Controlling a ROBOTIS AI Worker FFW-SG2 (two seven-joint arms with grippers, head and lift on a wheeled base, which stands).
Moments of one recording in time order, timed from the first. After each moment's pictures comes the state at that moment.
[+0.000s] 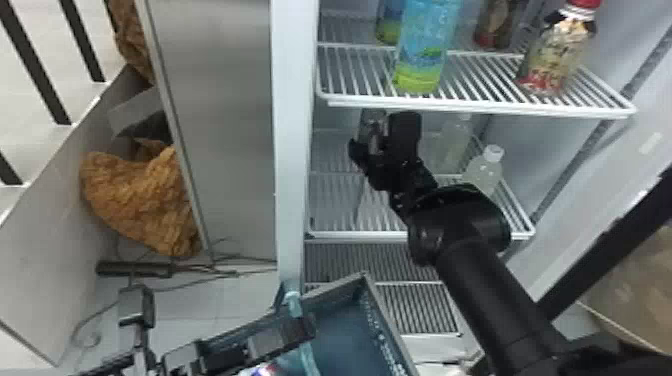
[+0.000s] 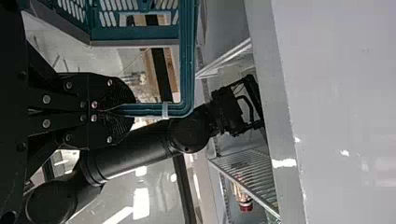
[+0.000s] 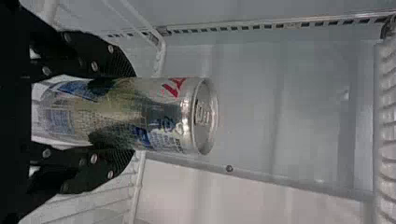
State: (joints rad) left arm 0.24 0.11 0.16 -1.82 1.09 1.28 -0.66; right arm -0.56 -0.04 0.19 -0.91 -0.03 0.12 0.06
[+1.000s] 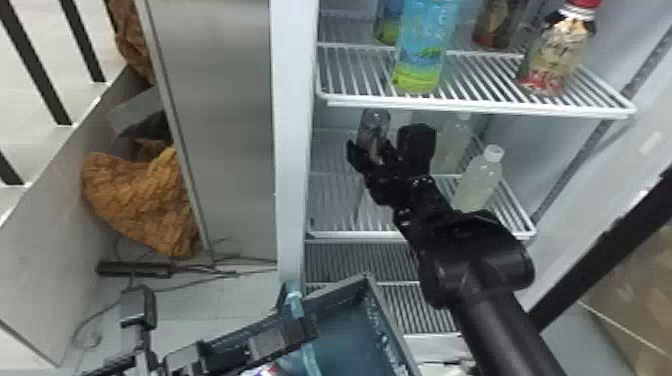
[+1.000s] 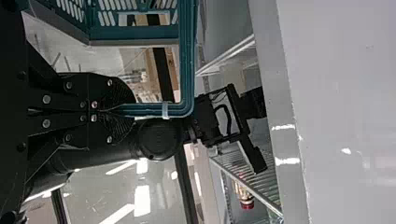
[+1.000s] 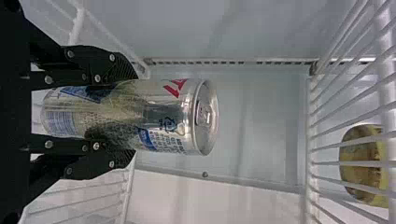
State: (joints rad) left arm 0.24 0.11 0.15 -1.82 1.10 1.28 -0.66; right arm -0.28 -0.09 0.20 -1.37 -0.09 0.21 0.08
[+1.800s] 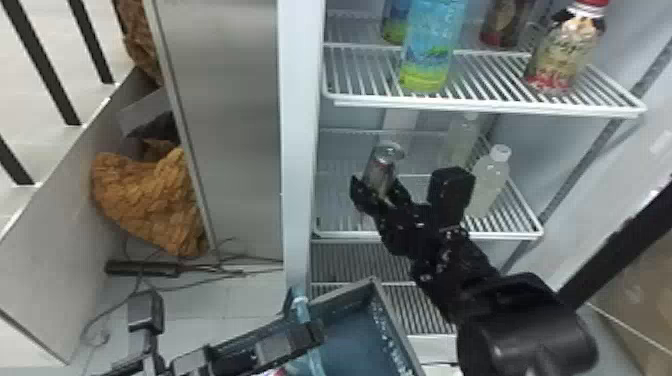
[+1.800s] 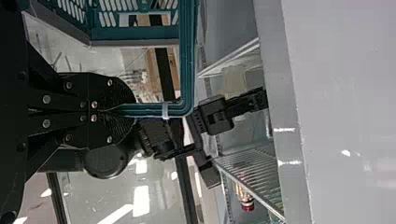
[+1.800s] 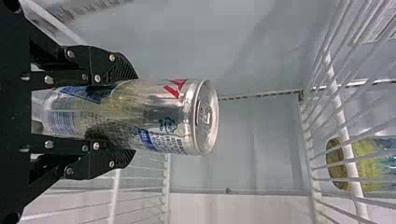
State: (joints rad) left arm 0.26 0.11 0.15 -1.82 1.10 1.28 -0.66; right arm 0.05 -0.13 0.16 -1.81 -0.20 0.35 0.12
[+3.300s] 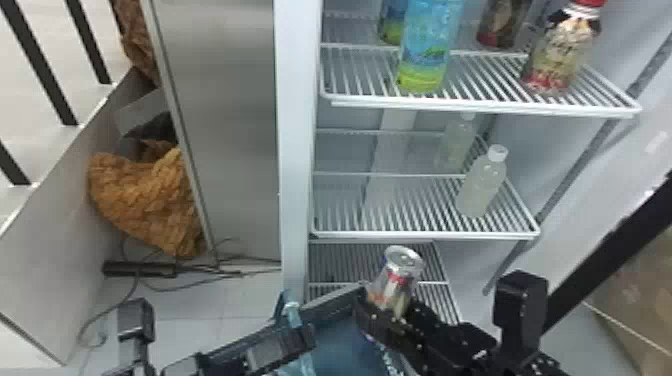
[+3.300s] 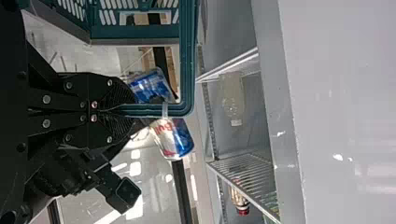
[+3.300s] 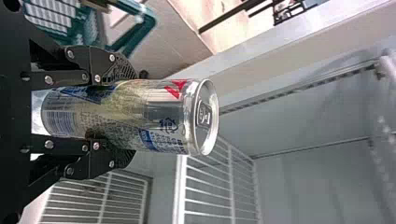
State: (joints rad) left arm 0.28 0.10 0.17 -1.82 1.10 1.27 -0.66; right arm 0.61 -0.17 0.02 -2.43 -0.28 0.74 0.32
